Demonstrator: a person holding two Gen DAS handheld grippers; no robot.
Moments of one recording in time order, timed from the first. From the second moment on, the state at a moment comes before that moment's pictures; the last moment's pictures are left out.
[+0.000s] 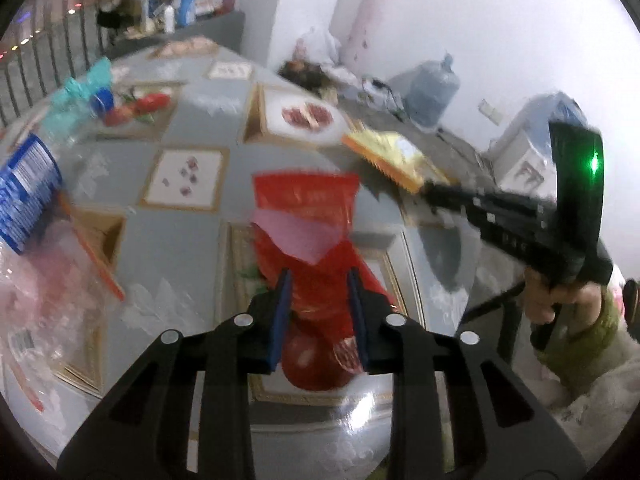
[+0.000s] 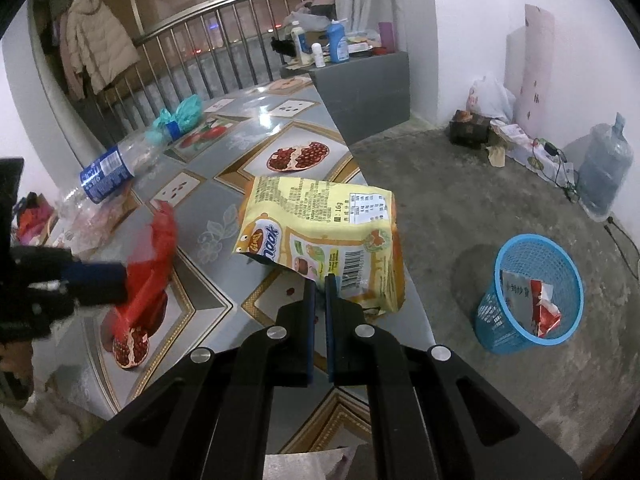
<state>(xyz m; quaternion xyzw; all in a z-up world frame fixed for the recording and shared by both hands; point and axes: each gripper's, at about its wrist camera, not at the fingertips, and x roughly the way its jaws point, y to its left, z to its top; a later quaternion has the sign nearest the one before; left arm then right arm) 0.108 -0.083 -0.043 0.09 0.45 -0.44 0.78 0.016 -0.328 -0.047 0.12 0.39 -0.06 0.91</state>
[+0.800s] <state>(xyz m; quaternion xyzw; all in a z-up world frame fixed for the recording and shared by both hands) 0.145 -0.121 -0.059 0.13 0.46 -0.39 0.79 0.019 -0.327 -0.052 0.12 0.39 -0.06 0.91</state>
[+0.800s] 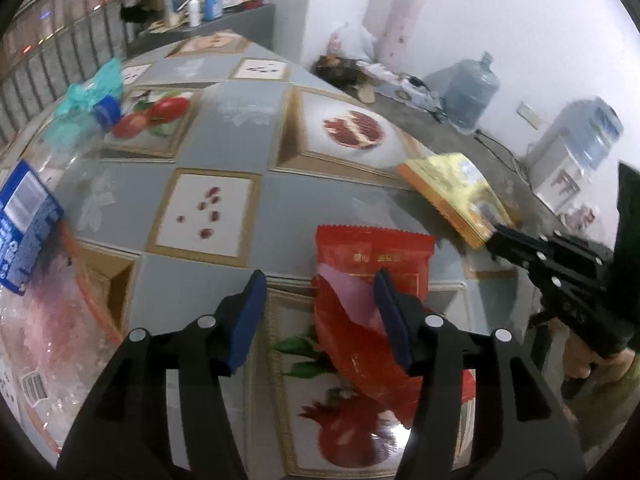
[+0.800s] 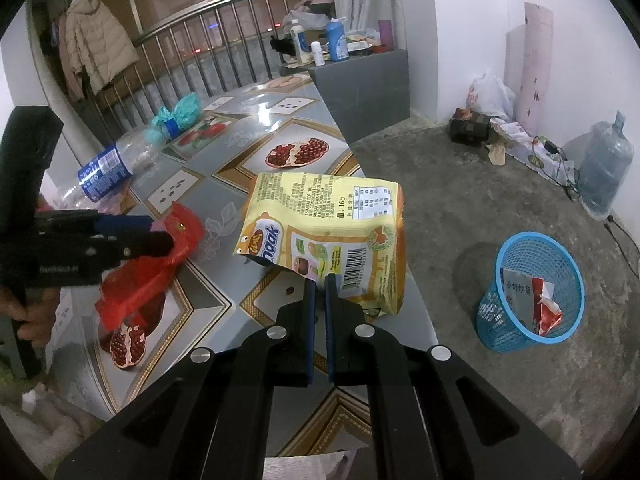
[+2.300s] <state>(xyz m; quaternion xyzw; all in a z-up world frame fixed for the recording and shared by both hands) 0.099 -0.190 0.034 0.14 0.32 -0.46 0.82 -0.076 -0.433 -0.001 0.17 0.28 -0.21 0.92</state>
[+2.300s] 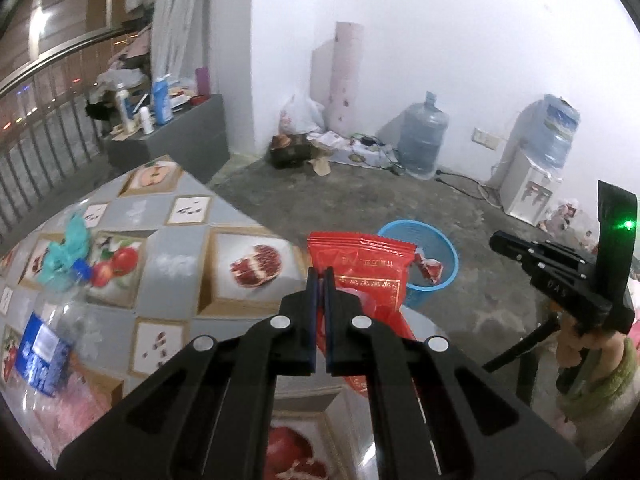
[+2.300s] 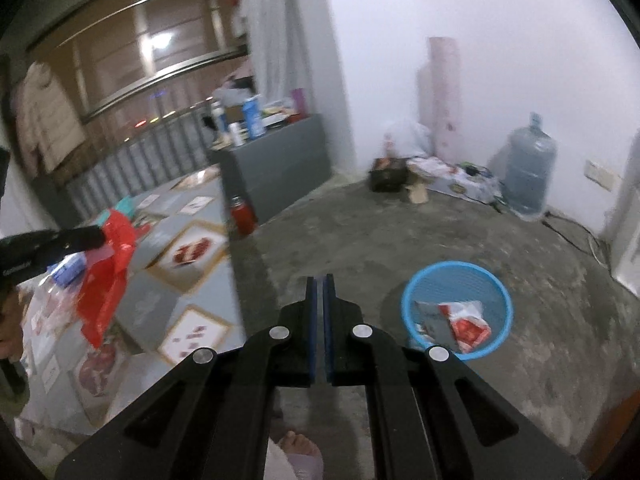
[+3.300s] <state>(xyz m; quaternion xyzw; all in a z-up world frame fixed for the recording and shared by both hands) 0.135 -0.541 -0.066 0.15 0.51 -0.53 0.66 -0.125 -0.560 -0.145 0.43 0.36 -0.31 0.77</state>
